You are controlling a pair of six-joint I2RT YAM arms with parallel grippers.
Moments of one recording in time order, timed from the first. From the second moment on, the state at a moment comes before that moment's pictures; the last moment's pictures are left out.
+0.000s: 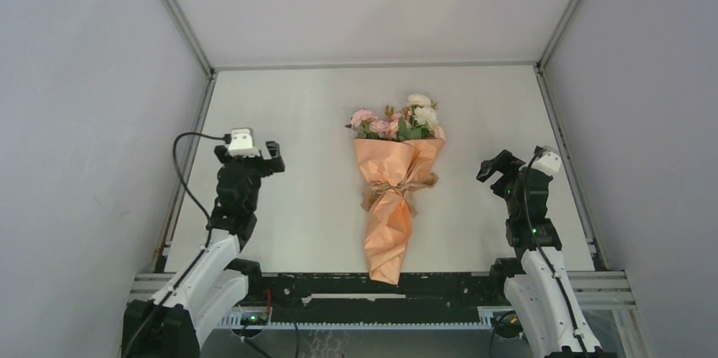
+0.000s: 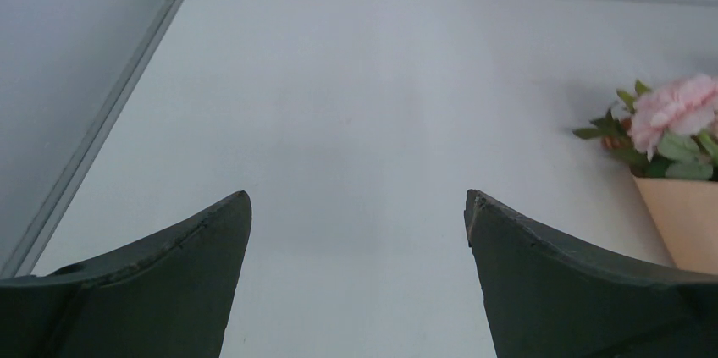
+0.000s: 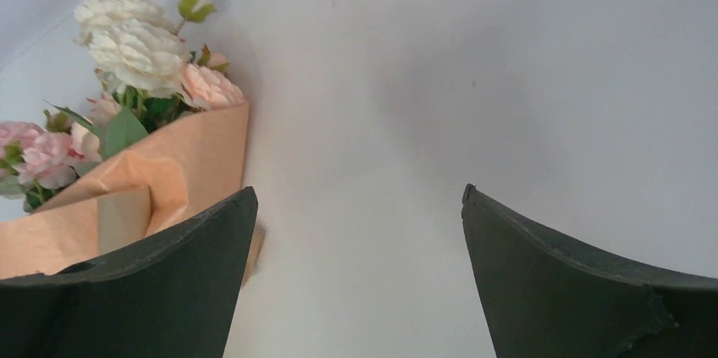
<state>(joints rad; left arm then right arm) -0.21 0.84 0.33 0.39 -0.23 -0.01 -0.02 0.58 0.33 -0.17 0.13 0.49</state>
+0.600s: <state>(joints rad) 0.06 0.62 0.15 0.46 -0.17 -0.29 -0.02 0.59 0.27 -0.09 -0.11 0.57</state>
